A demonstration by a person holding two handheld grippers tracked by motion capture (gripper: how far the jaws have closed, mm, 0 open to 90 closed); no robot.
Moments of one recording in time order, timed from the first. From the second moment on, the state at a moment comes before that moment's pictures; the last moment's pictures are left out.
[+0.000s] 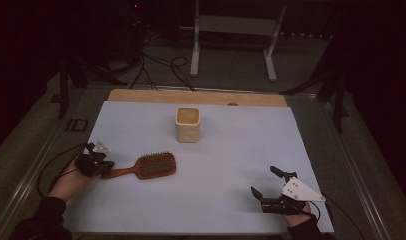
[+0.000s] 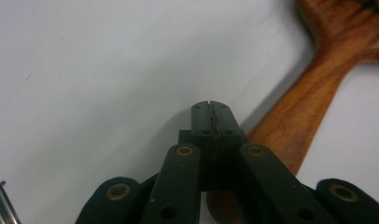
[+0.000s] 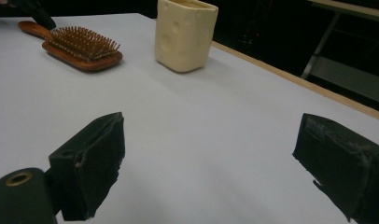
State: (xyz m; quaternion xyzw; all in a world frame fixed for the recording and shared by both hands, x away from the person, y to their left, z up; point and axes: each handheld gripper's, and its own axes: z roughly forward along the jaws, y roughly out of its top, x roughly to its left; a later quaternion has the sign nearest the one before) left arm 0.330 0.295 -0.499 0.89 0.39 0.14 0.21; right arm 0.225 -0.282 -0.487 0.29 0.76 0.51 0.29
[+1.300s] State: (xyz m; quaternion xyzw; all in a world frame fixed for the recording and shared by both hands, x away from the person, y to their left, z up) left arm 0.287 0.255 -0.492 0.91 0.37 0.08 0.18; right arm 0.226 -0.281 -0.489 0.29 0.76 0.50 0.29
